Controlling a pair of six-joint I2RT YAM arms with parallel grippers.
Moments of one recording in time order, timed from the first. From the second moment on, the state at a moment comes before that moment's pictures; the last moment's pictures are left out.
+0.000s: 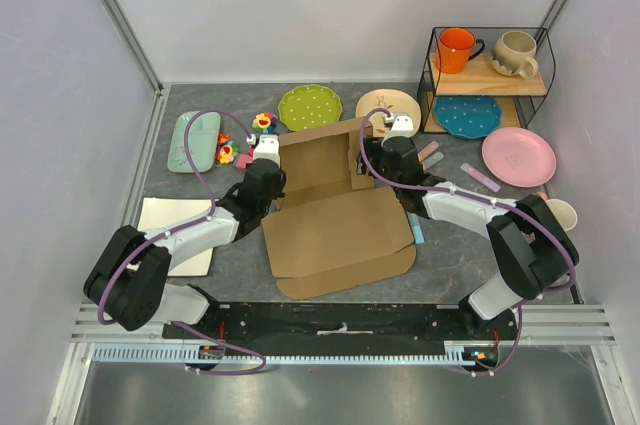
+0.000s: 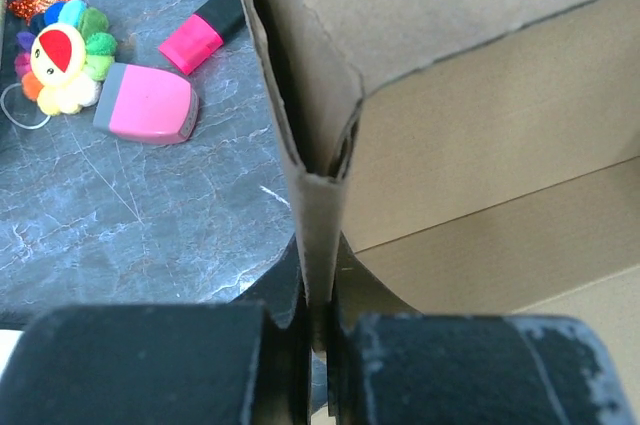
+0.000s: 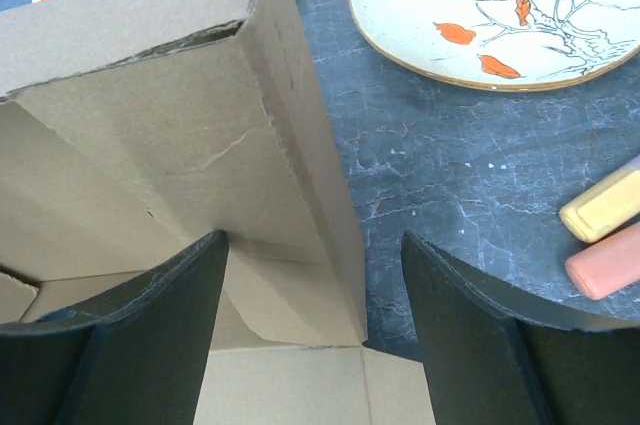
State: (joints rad) left arm -0.58 1.36 0.63 0.21 -0.45 -0.25; right arm 0.57 1.56 0.84 0.30 0.27 0.40
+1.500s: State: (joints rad) left arm -0.46 1.34 0.74 0.06 -0.06 -0.24; right arm 0.55 1.39 0.76 0.15 0.24 0.32
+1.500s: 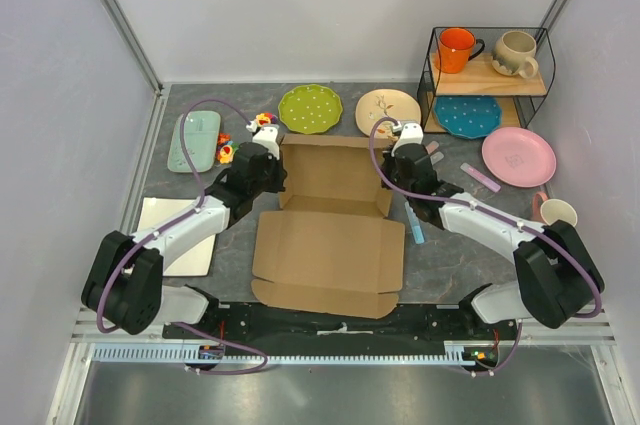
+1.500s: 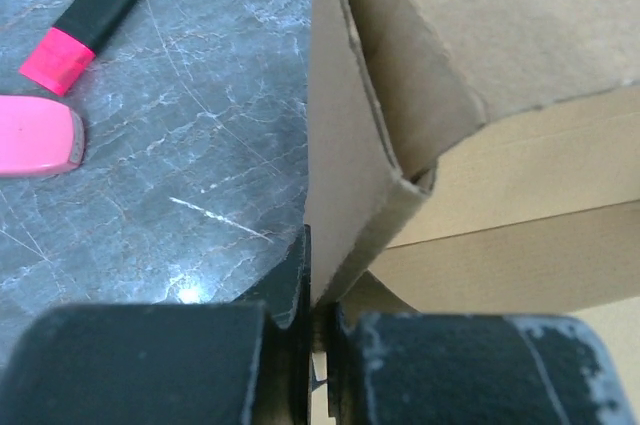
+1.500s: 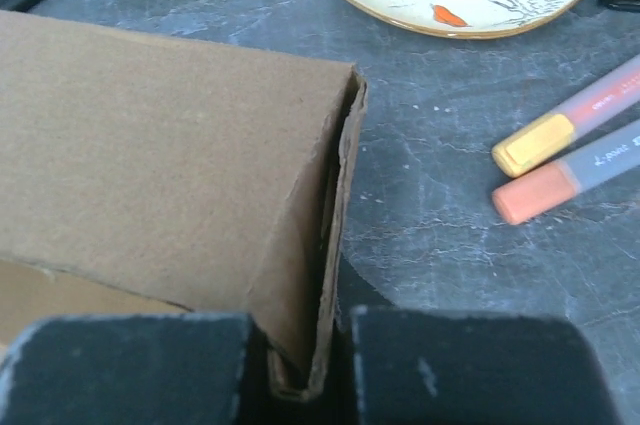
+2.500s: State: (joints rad) left arm -0.54 1.27 0.50 0.47 -0.28 -0.24; right arm 0.64 1.43 0.76 0.22 0.56 0.30
